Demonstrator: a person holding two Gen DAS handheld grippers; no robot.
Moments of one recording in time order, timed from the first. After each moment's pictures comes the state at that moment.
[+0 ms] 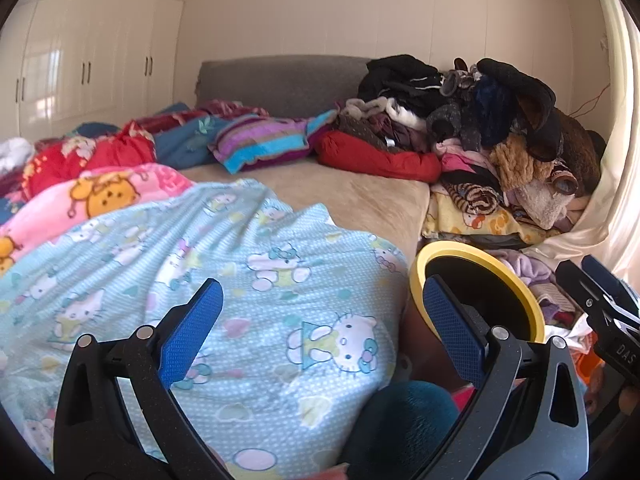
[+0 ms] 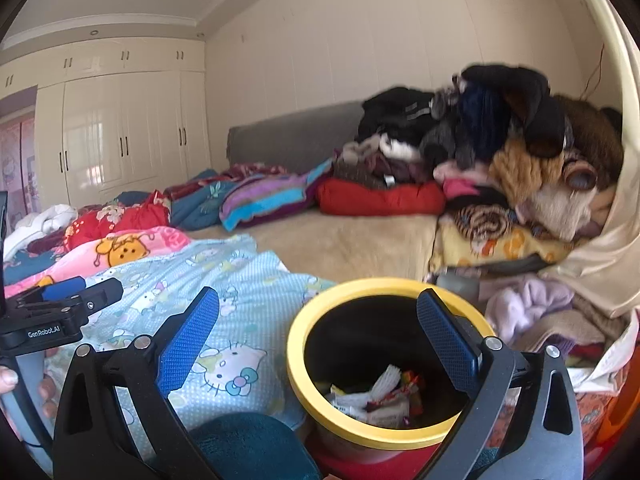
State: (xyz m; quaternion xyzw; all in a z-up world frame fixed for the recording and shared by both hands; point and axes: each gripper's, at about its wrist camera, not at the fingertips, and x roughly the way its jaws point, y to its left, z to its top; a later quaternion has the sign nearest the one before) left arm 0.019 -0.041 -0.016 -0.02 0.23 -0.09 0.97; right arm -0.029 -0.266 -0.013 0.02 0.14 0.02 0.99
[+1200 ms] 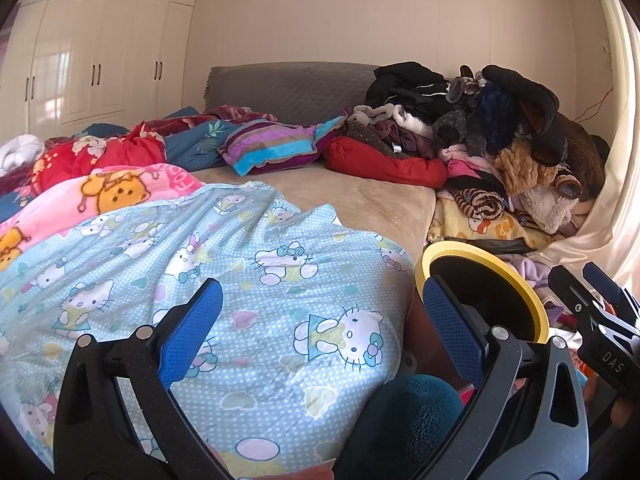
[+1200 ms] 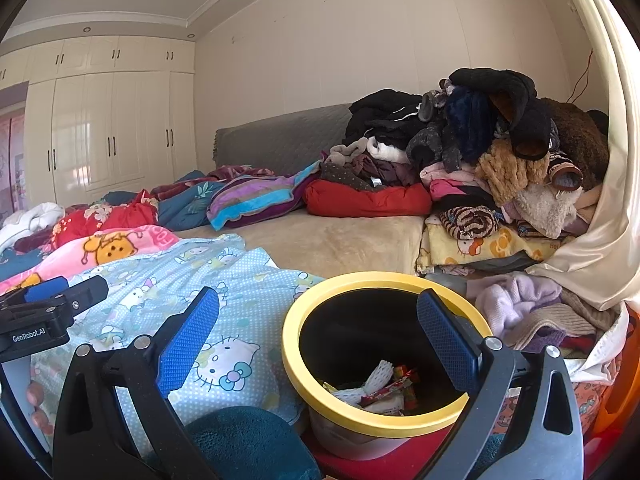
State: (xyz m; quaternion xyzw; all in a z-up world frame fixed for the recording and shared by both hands) left arm 0.006 -0.038 -0.024 -0.04 0.22 -0.08 0.97; right arm -0.038 -0.262 -0.029 0.02 0.14 0.00 0.99
